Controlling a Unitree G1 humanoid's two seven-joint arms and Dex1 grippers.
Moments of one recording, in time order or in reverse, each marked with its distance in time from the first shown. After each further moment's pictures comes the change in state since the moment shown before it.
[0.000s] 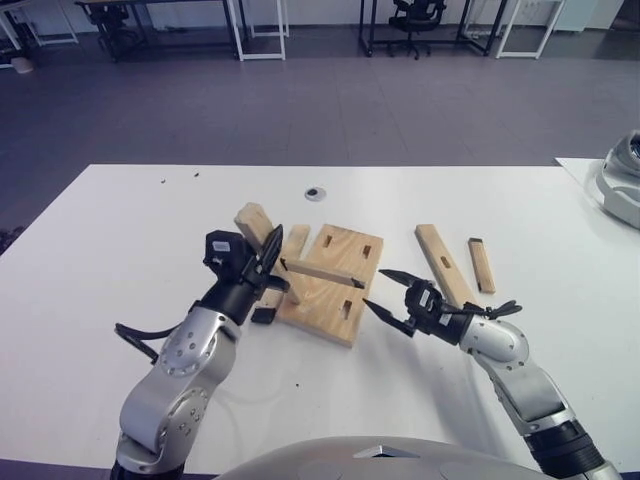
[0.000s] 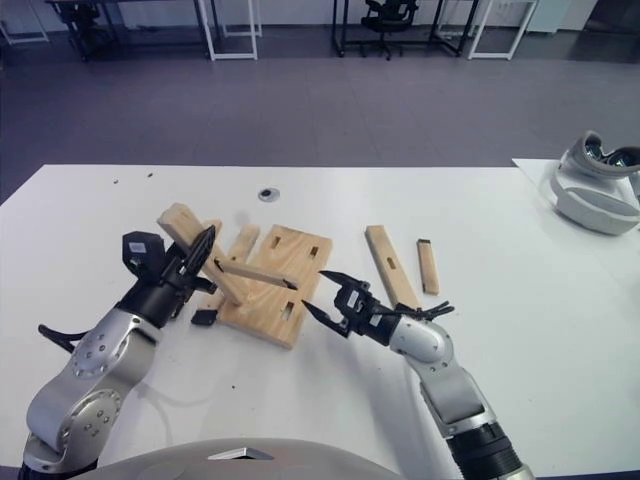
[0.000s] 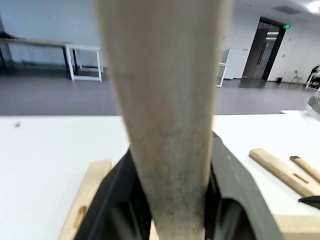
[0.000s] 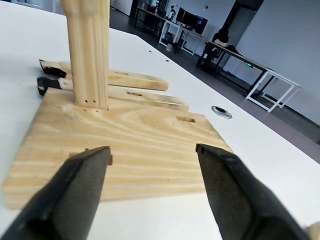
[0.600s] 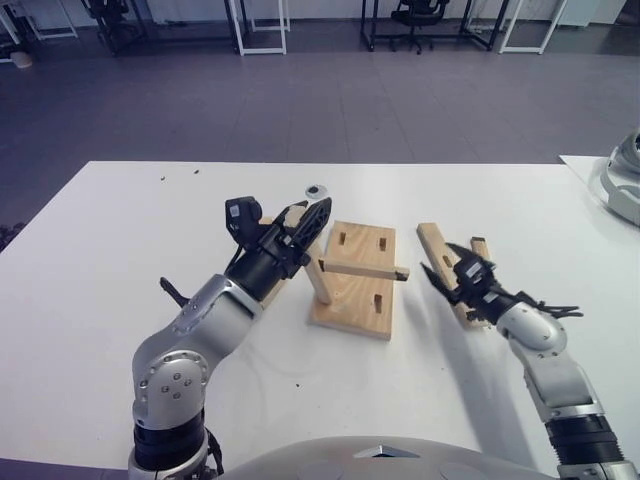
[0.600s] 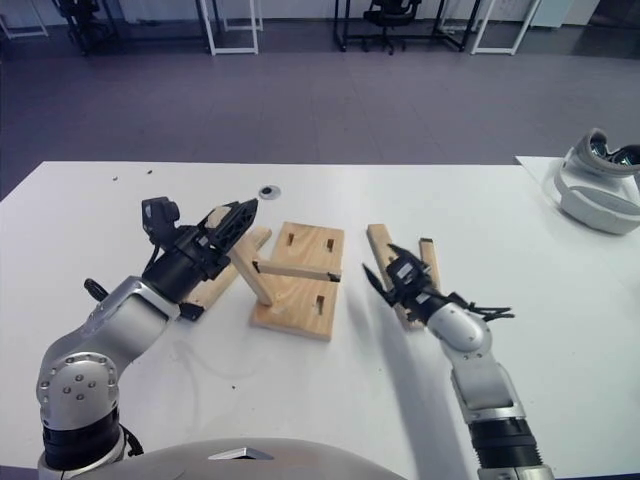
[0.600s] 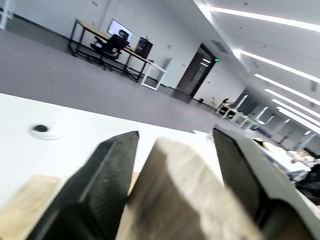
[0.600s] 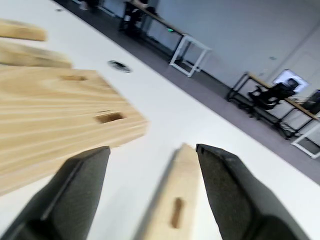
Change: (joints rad) left arm -0.242 -0.147 0.194 -0.016 -0.741 0.275 0.127; right arm -0.051 -0.021 -0.267 0.080 -0.034 0.069 -0.199
